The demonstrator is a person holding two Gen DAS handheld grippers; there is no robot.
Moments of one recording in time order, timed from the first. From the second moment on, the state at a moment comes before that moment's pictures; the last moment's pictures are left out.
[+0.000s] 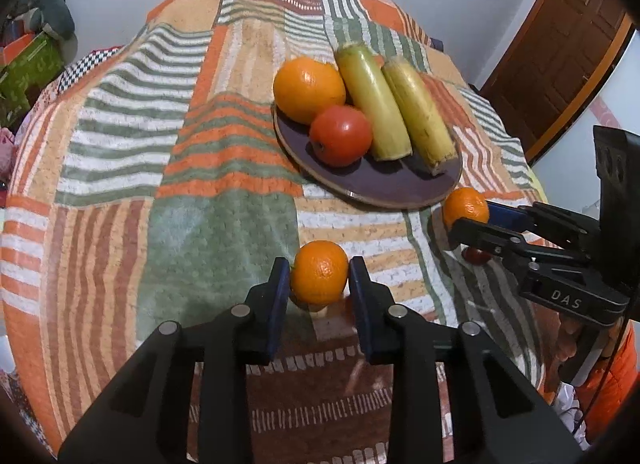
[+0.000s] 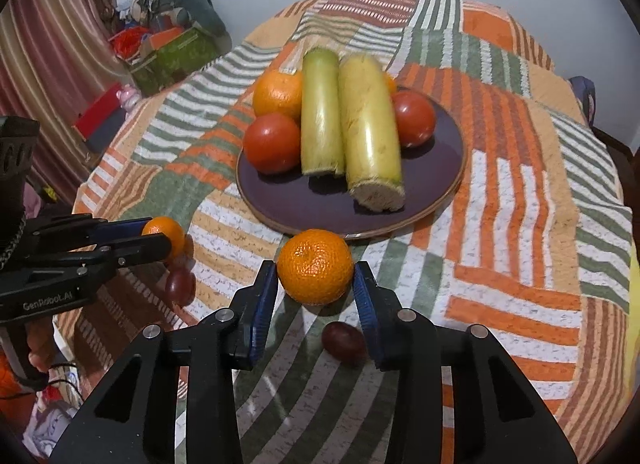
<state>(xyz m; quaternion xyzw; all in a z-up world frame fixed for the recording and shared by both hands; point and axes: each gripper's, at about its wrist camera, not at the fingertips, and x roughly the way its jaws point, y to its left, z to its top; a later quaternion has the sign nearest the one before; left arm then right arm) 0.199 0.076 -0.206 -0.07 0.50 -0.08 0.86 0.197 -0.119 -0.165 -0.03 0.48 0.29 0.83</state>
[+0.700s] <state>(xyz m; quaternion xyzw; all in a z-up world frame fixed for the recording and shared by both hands) 0.251 0.038 -0.186 -0.05 0.47 -0.12 0.88 0.242 -0.154 -0.142 -0.02 0.44 0.24 0.87</state>
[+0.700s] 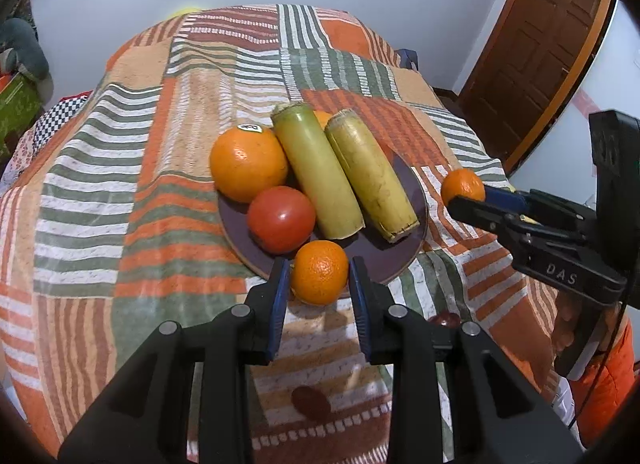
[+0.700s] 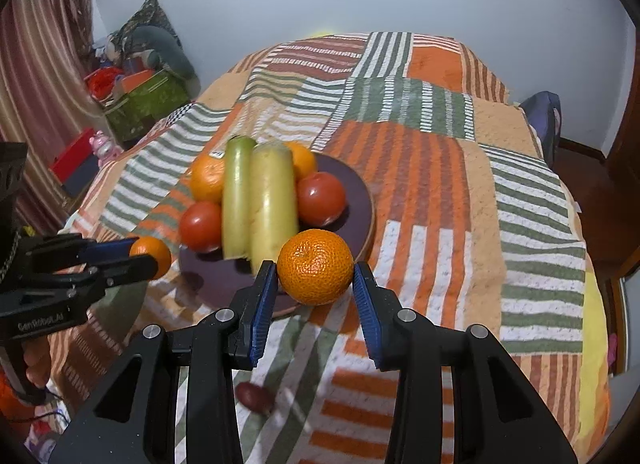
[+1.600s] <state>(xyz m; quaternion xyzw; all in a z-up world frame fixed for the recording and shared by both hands) 0.279 0.027 -0.215 -0.04 0.50 -0.12 0.86 0.267 -0.149 -0.171 -0.02 0.46 0.24 0.85</state>
